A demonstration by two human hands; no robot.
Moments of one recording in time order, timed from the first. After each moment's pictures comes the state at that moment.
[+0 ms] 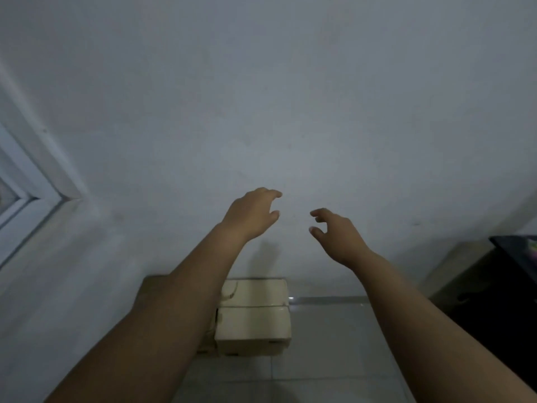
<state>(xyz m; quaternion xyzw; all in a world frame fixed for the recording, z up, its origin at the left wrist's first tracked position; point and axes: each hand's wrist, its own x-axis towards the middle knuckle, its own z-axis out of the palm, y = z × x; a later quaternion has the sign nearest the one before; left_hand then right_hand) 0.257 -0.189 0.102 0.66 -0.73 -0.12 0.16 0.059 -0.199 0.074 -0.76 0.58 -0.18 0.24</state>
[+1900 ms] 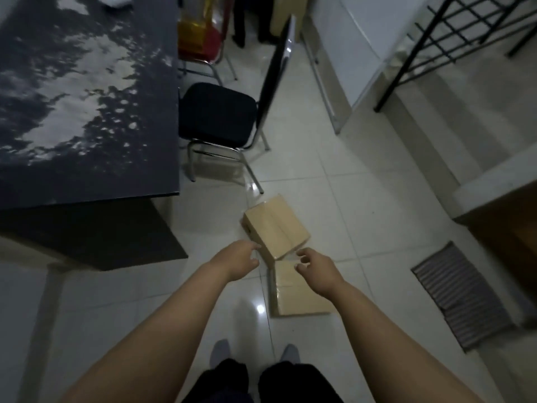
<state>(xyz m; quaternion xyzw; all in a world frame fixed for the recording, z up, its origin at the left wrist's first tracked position) -0.436 0.129 -0.092 -0.07 -0.91 -0.28 -0.31 -0.414 0.336 -0.079 0.08 0.91 -0.30 0.27</state>
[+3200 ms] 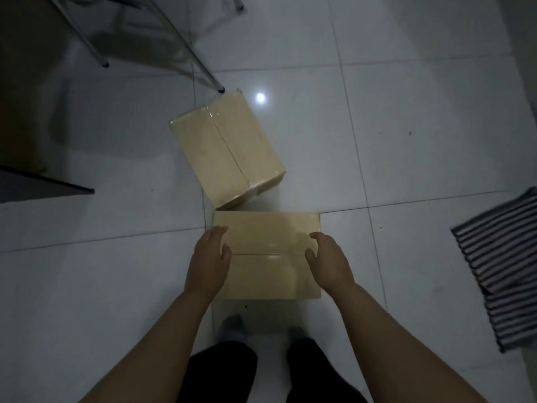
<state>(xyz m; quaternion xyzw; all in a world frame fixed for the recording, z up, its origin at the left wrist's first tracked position) -0.477 0.376 -0.524 0.16 -0.90 -0.37 -0.17 -0.512 0.614 -0.510 0.10 0.91 -0.25 0.31</state>
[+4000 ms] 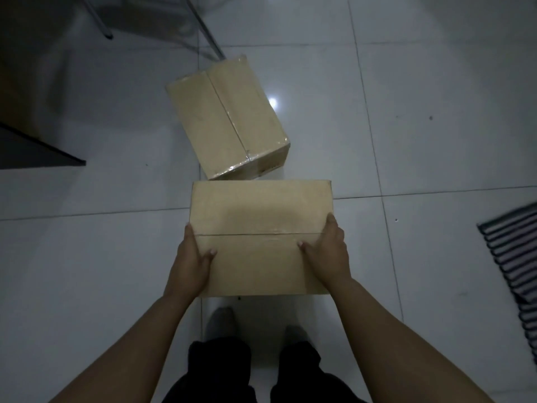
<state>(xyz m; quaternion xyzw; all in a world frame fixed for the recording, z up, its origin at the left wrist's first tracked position) -0.401 0.376 -0.622 0.26 -0.86 -0.41 -0.16 -0.468 0.633 -0.612 0.16 0.91 -0.29 0.25</state>
